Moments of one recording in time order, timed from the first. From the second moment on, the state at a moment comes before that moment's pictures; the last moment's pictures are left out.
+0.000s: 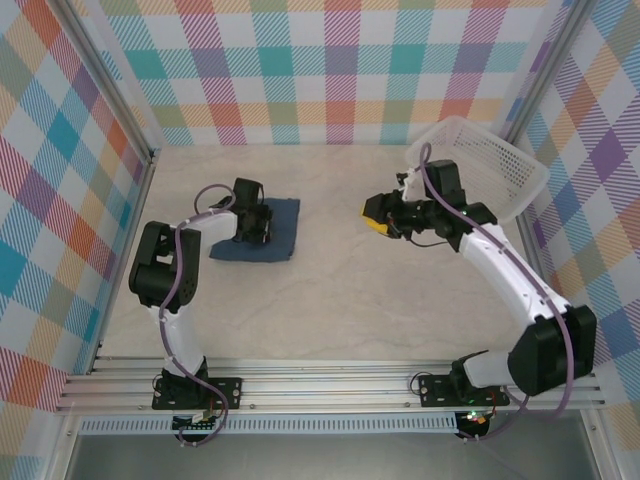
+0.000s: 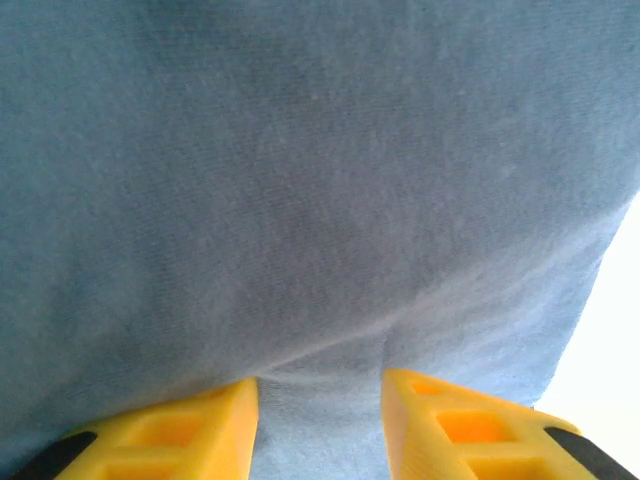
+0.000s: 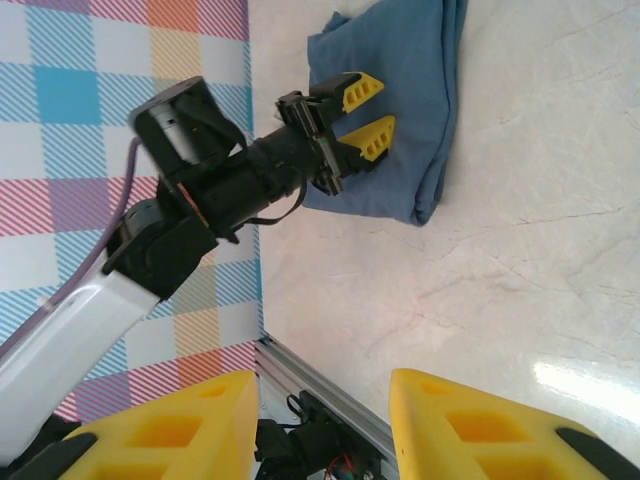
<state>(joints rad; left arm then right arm) -0.22 1.94 1.21 -0.24 0.12 -1.64 0.34 1.33 1.17 -0.53 -0.73 0.86</state>
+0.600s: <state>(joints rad) 0.21 2.48 2.07 -0.48 0.29 -1.23 0.22 1.16 1.05 -0.65 -0.73 0.86</state>
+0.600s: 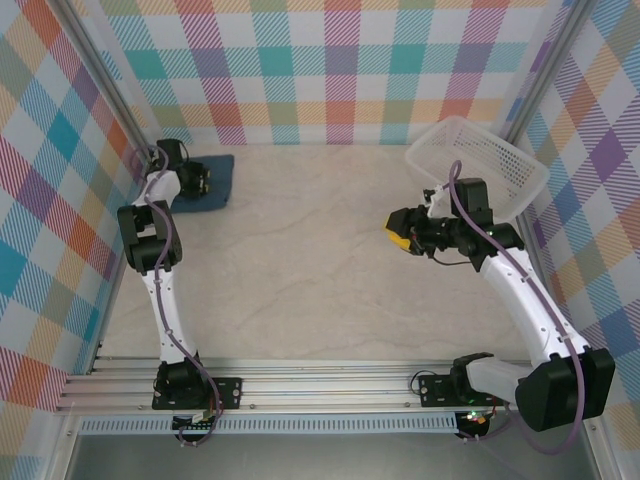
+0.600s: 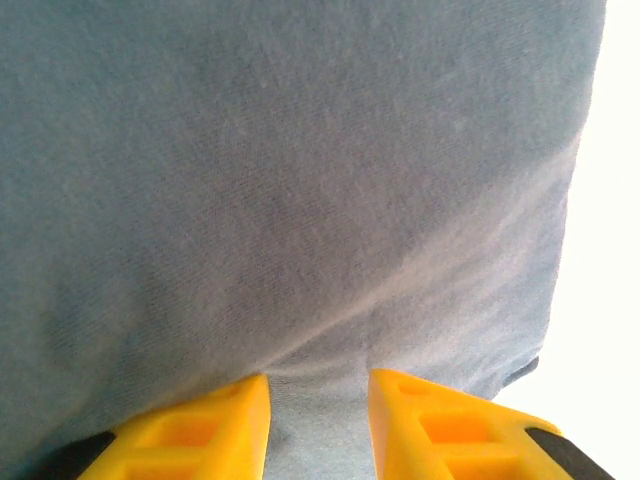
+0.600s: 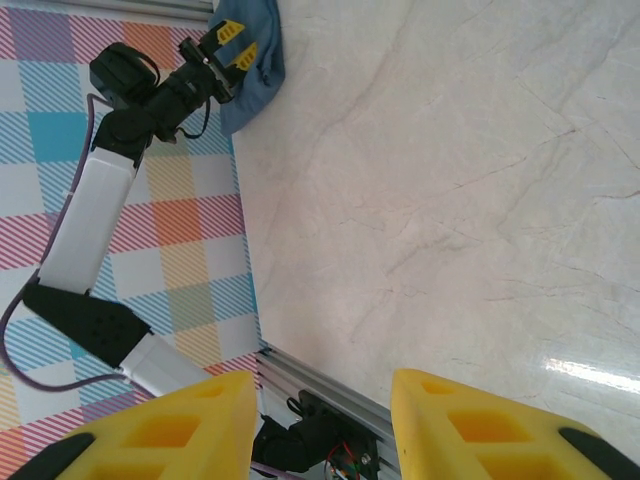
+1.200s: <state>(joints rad) 0.24 2.76 2.53 -0.55 0.42 -1.14 0.22 1.23 1.09 -0.65 -0.73 0.86</state>
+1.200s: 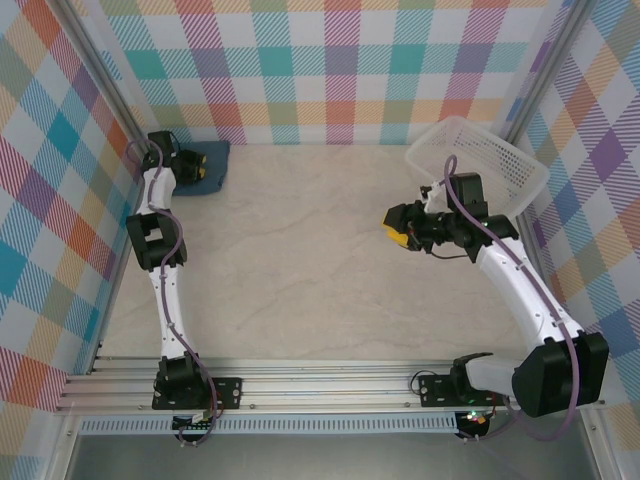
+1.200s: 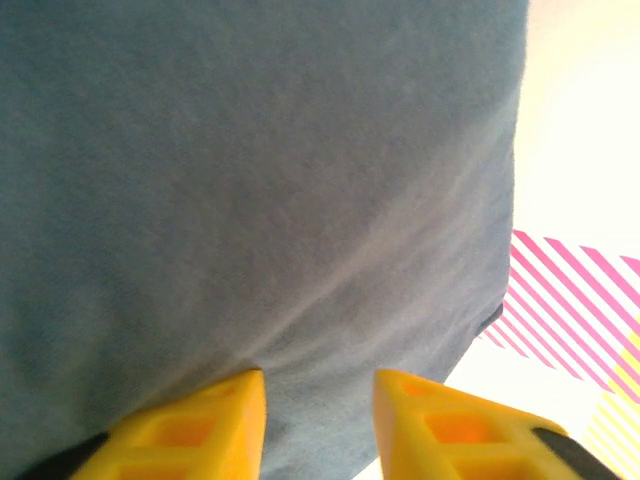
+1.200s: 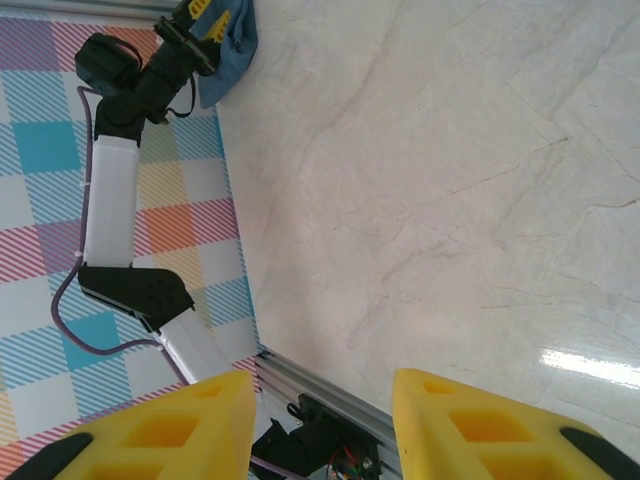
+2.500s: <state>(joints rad) -0.11 0.97 0.97 -0.52 -0.24 -0.59 0.16 1.01 1.25 -0.71 -0.08 0.62</state>
